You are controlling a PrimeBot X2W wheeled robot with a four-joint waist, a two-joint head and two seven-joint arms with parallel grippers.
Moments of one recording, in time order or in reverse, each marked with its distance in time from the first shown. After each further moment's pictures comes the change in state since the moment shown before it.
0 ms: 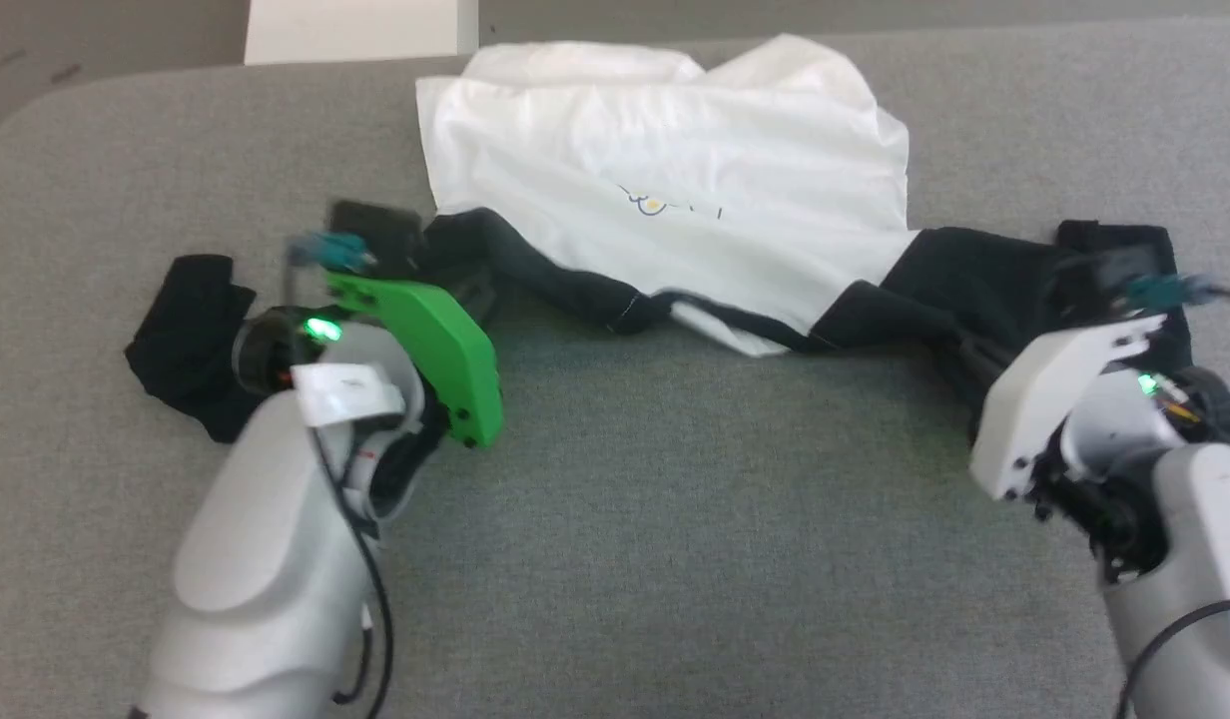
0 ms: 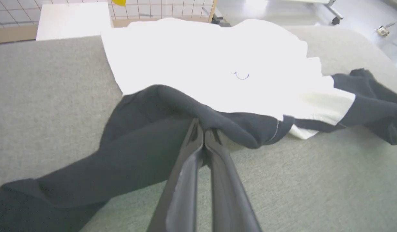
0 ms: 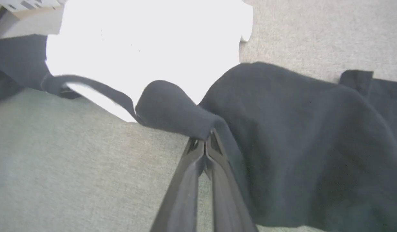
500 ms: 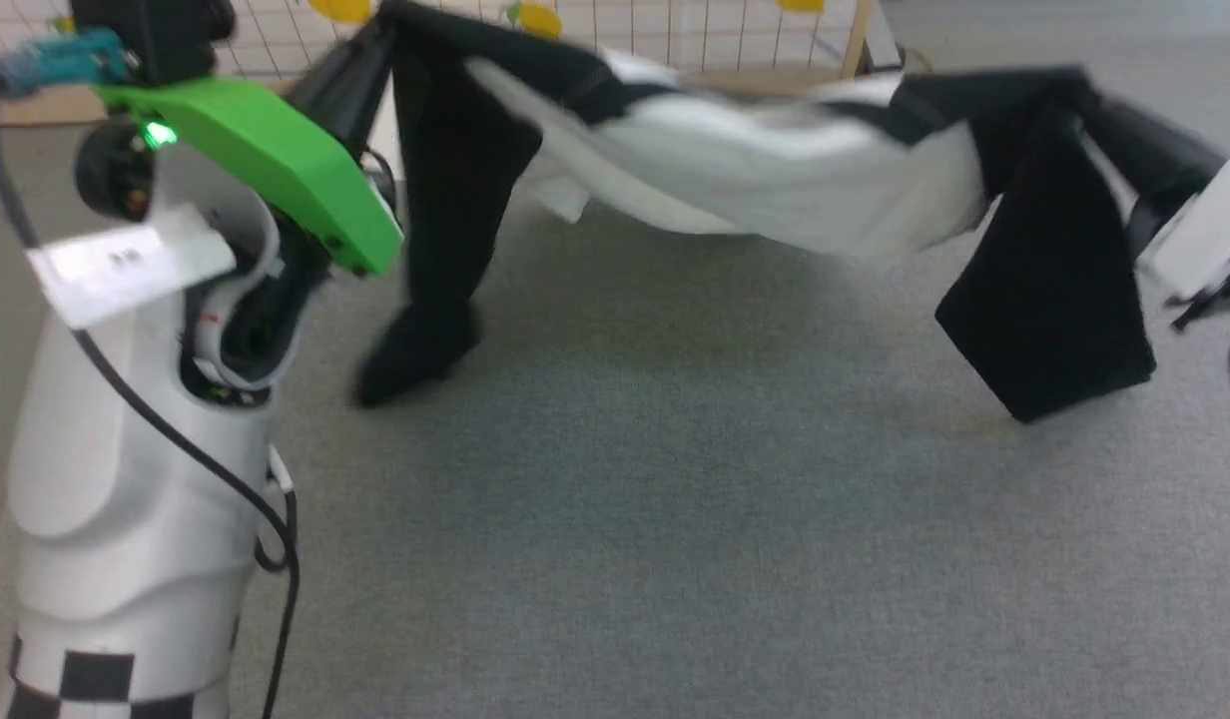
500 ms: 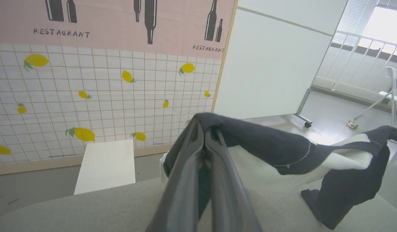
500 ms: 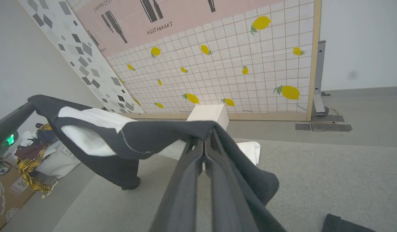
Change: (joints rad) left arm -0.158 0.055 0.147 -0.235 -0.124 0.011 0.004; right arm -0.245 -0.018 -0.200 -0.177 0.324 0.000 0.209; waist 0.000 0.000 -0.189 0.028
